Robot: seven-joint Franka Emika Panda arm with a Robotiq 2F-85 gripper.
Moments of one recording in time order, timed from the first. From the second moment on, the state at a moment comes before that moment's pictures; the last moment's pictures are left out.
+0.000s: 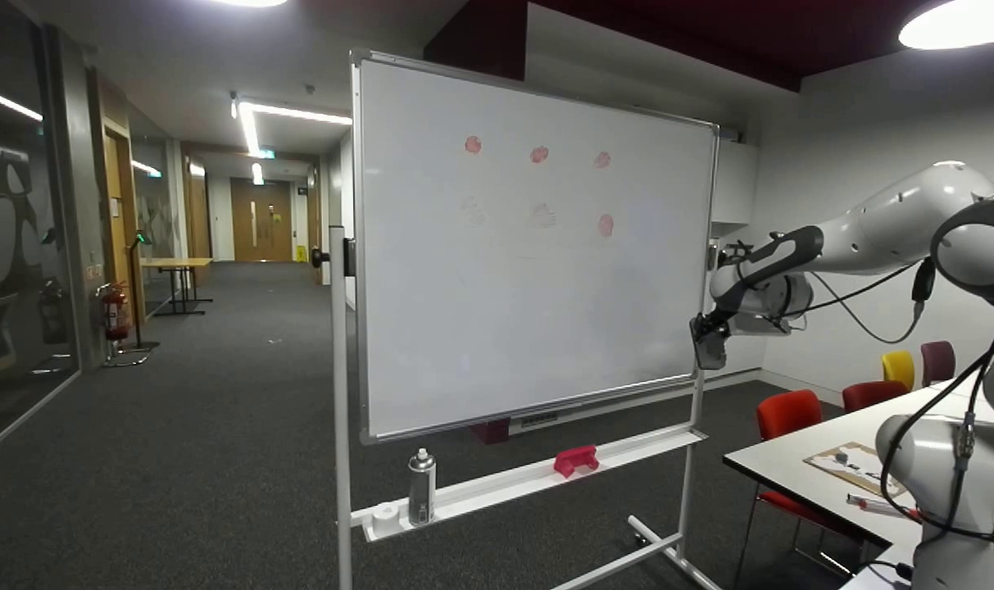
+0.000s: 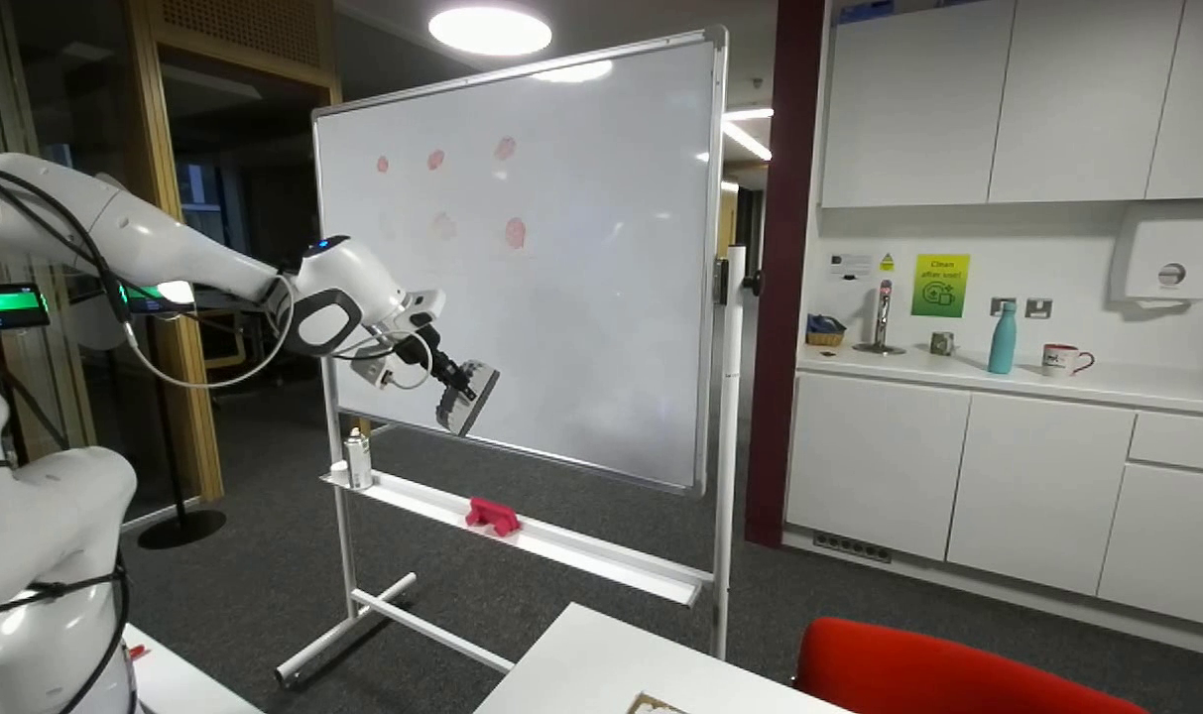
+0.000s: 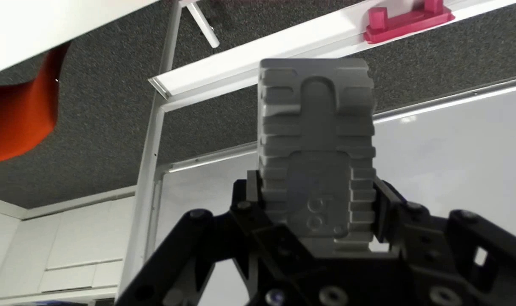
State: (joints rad) arm 2.23 0.46 -2.49 -2.51 0.49 2.77 -0.20
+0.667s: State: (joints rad) arm 1.75 0.31 -2.31 -2.32 0.43 2.51 -0.18
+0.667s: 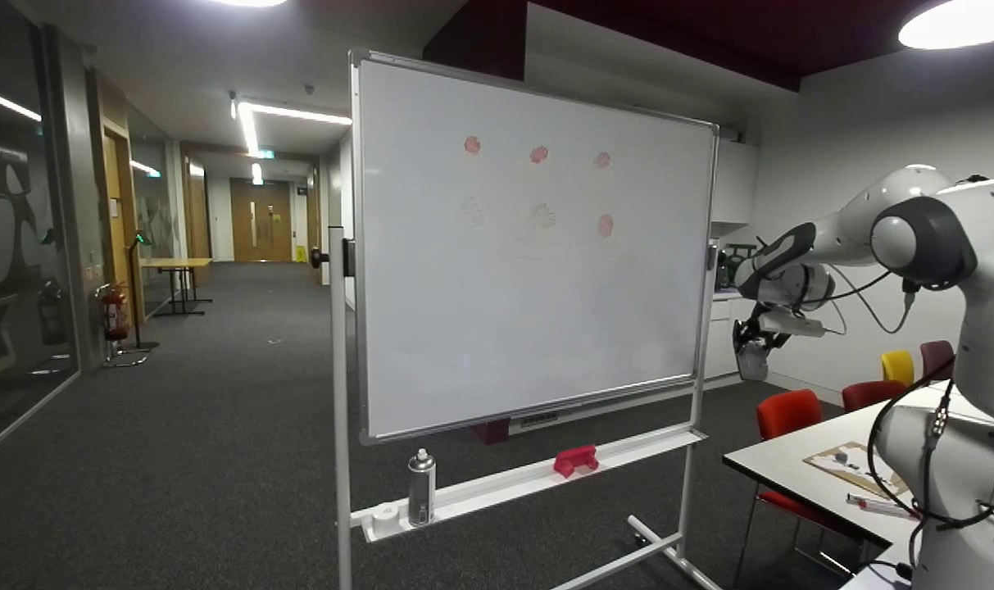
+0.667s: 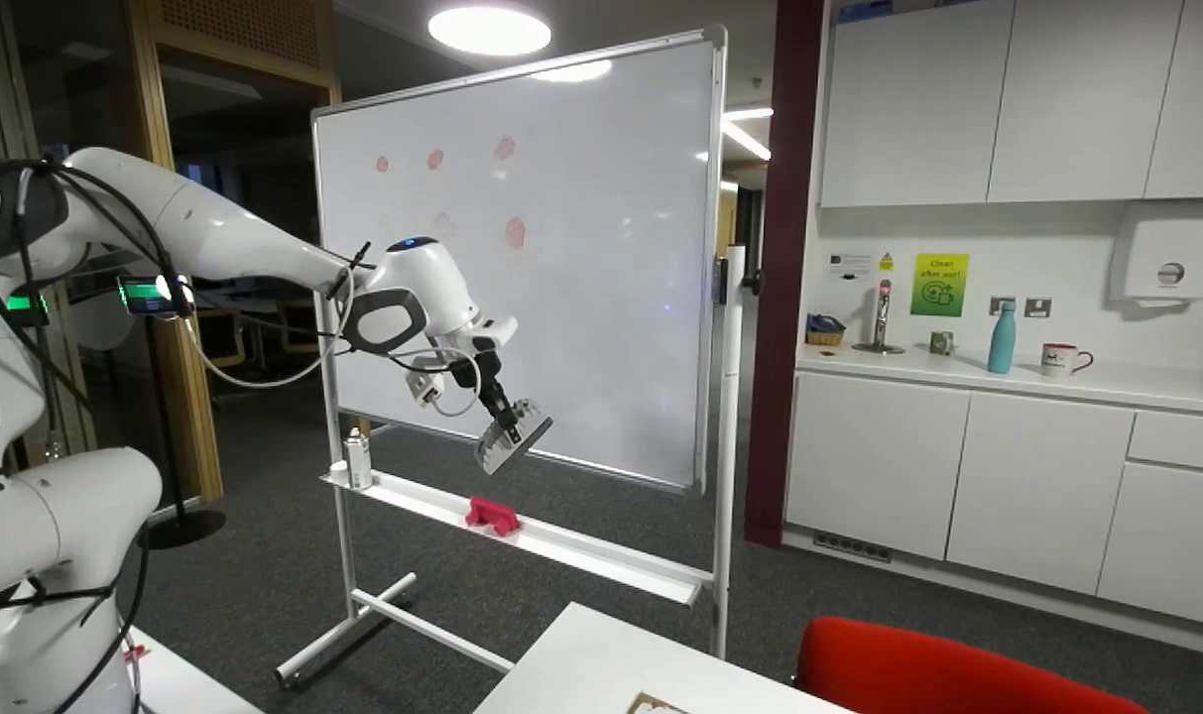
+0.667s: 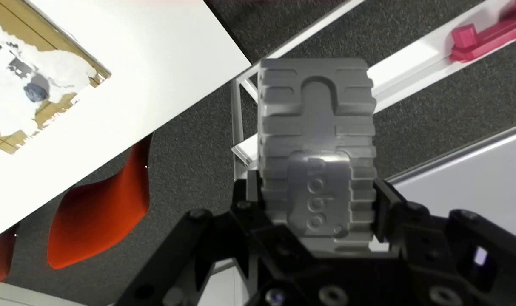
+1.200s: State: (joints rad) arm 1.18 0.21 -1.80 -2.18 0.18 2.32 -0.12
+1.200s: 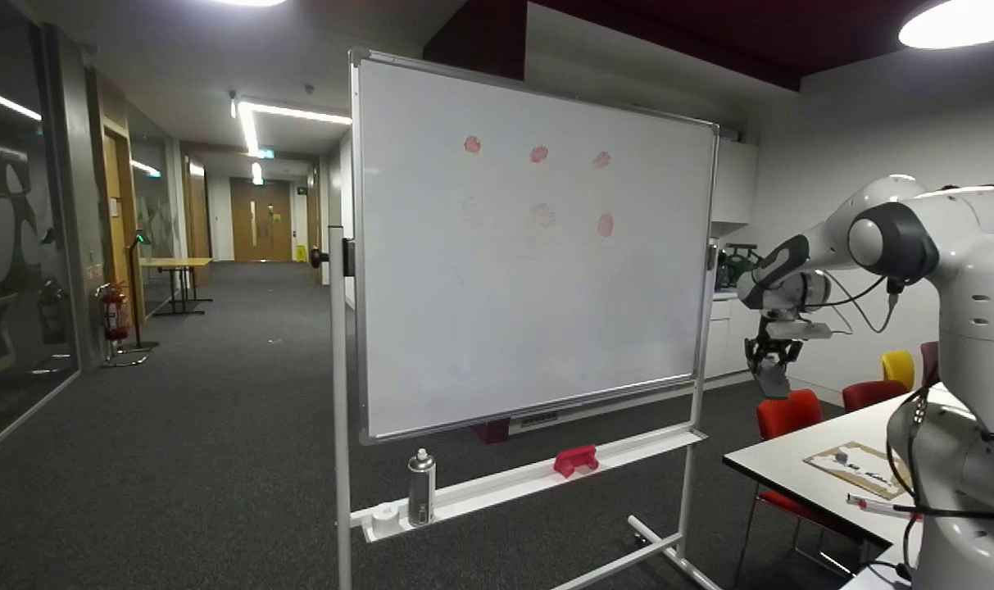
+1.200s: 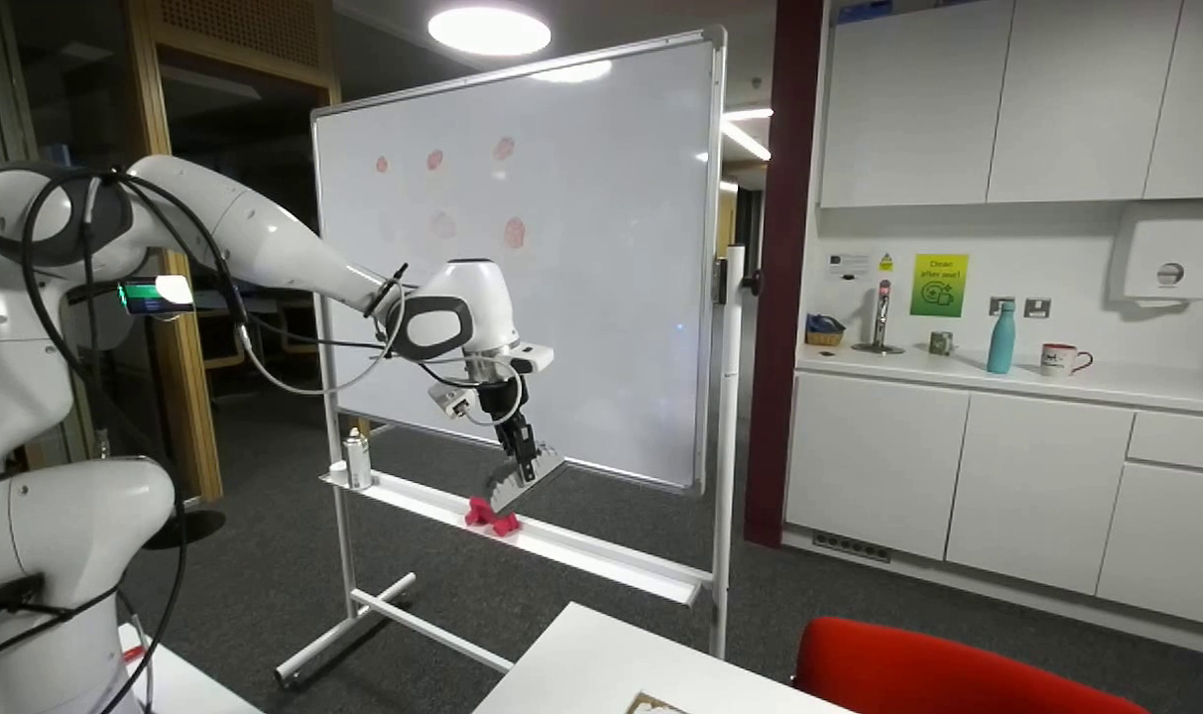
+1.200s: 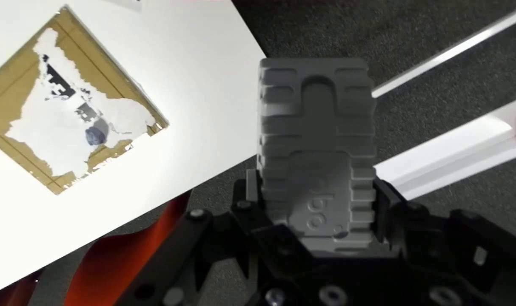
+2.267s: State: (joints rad) arm 1.02 0.20 -1.64 -2.18 0.02 2.32 -0.11
